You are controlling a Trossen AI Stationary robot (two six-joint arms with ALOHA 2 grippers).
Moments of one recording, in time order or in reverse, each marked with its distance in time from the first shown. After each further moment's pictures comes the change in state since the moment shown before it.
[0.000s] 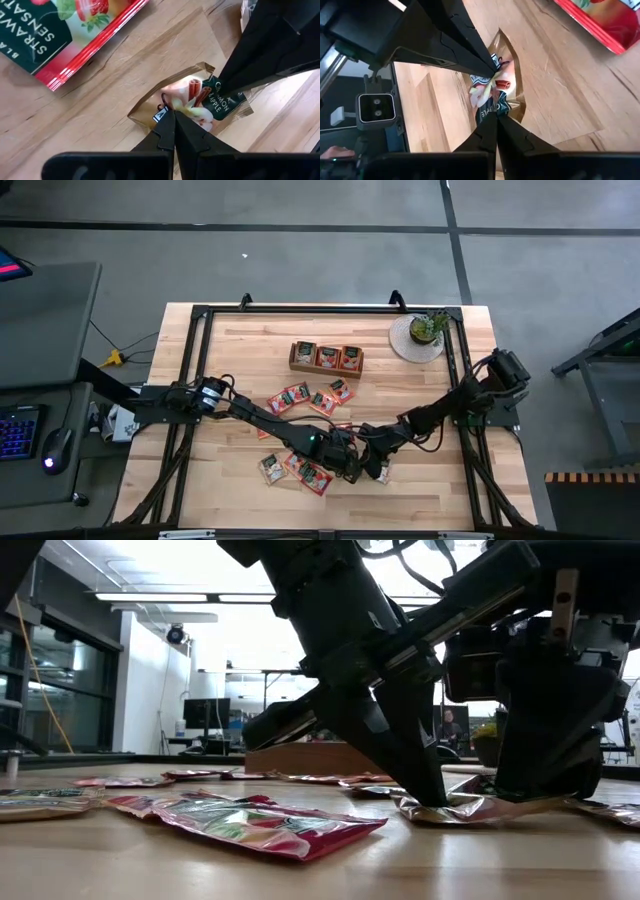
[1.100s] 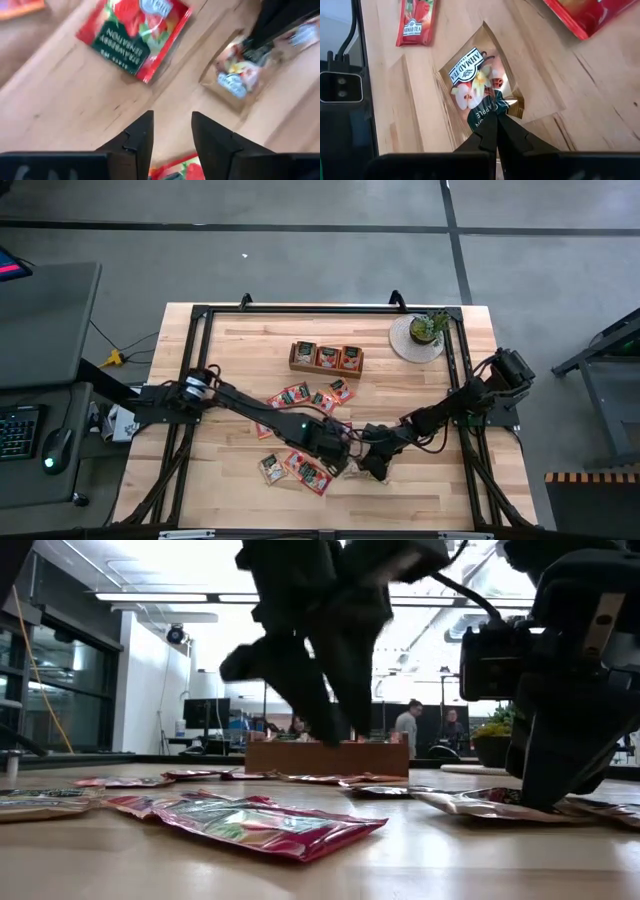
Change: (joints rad) left arm 0.019 -0.179 -0.005 -0.254 -0.042 0.249; right arm 0.039 -0.045 -0.002 -0.073 0.040 -0.085
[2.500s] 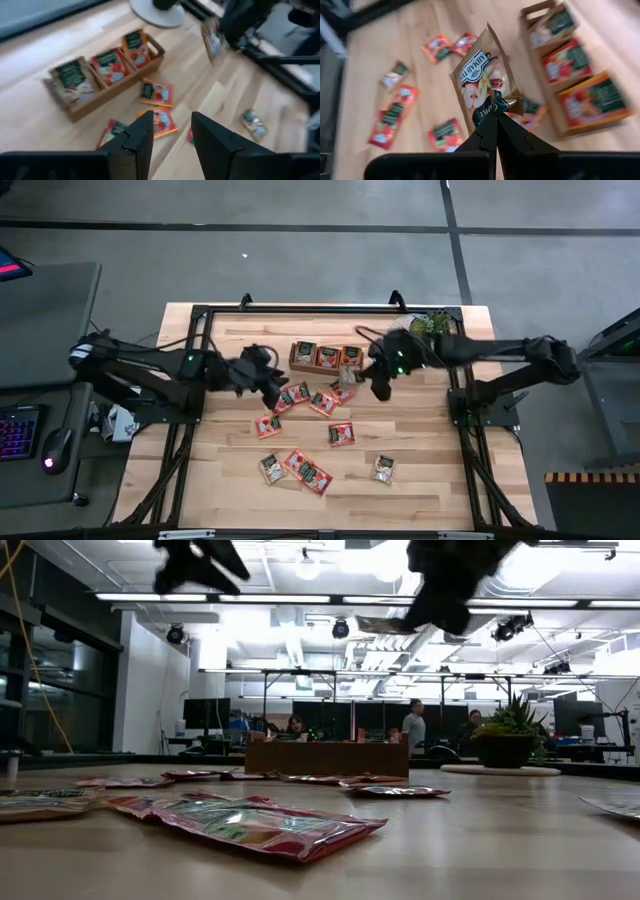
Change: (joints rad) left arm 0.181 -1.001 -0.673 0.217 -0.303 0.321; right arm -0.576 -0.483 0.384 -0.794 -0.011 -0.667
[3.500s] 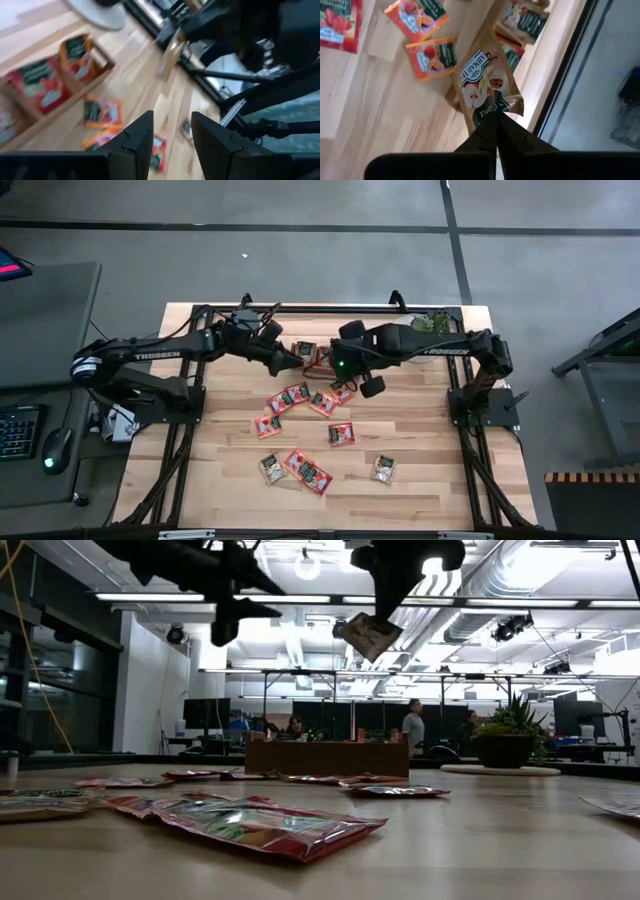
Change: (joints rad) left arm 0.483 0.054 -0.183 0.506 0.800 0.093; right arm 0.120 0.564 0.841 -0.815 0.445 -0.777
